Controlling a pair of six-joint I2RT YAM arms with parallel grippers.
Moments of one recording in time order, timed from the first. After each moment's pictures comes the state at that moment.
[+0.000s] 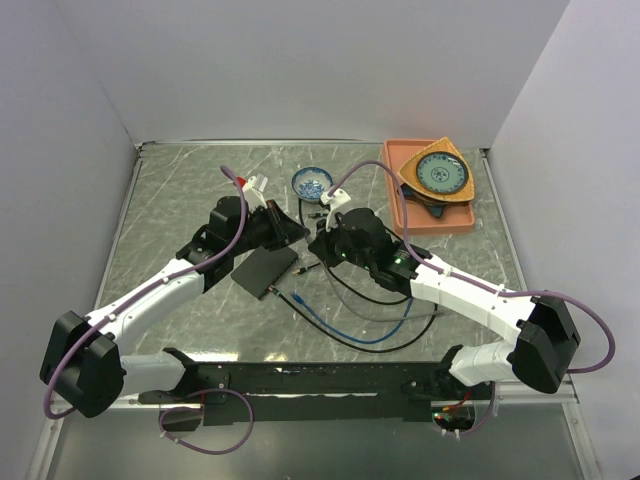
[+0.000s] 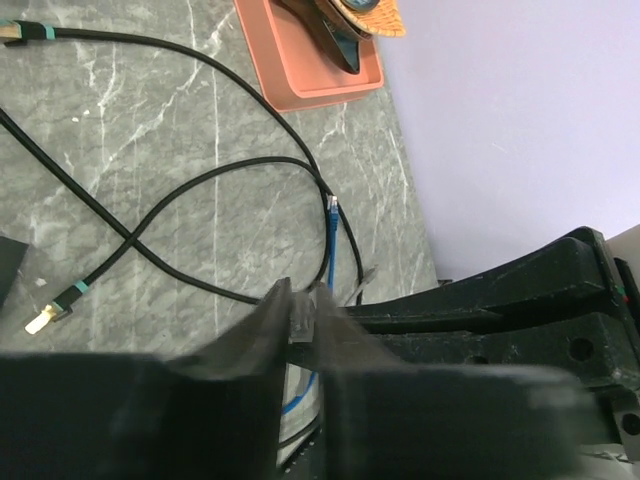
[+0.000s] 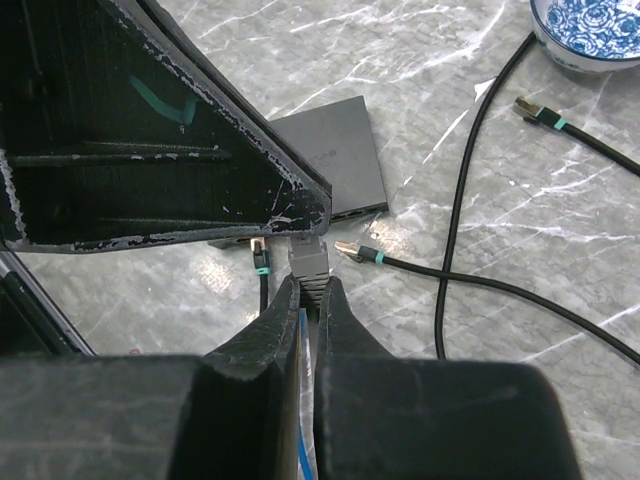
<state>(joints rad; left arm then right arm) -0.57 1.22 0.84 0.07 0.29 -0.85 0.85 1.31 0.98 -0.12 0.05 0.25</state>
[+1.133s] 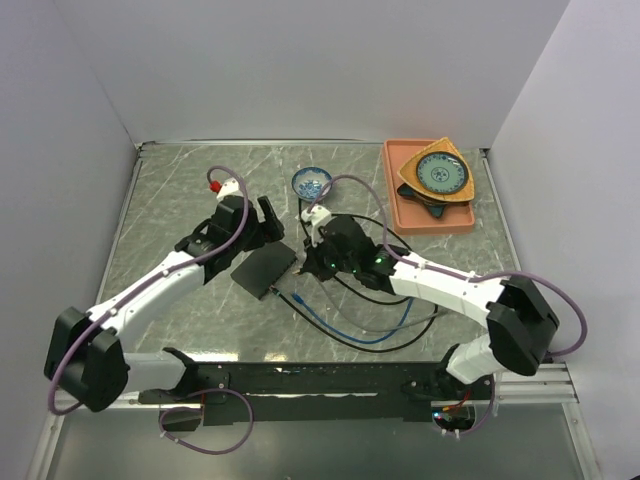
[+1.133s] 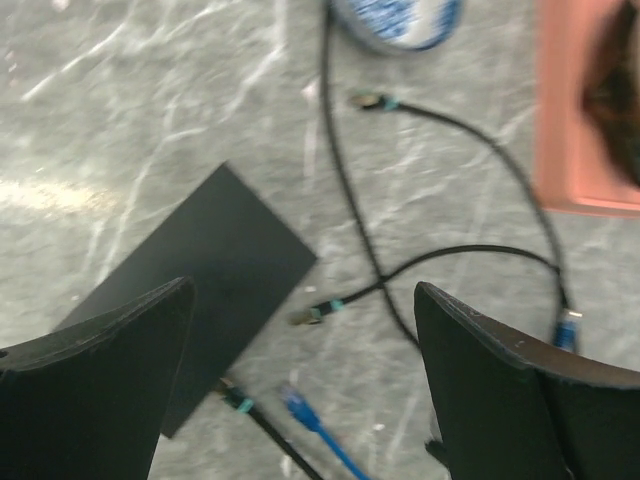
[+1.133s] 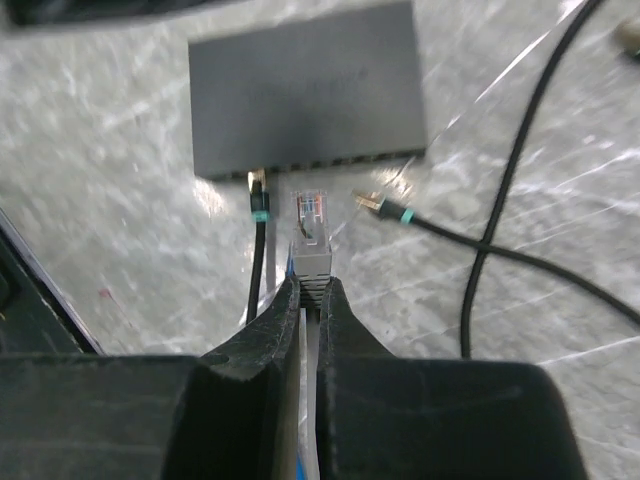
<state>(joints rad) -0.55 1.22 0.91 -0.25 -0.22 -0.72 0.87 1.43 0.97 -0.13 -0.06 0.19</state>
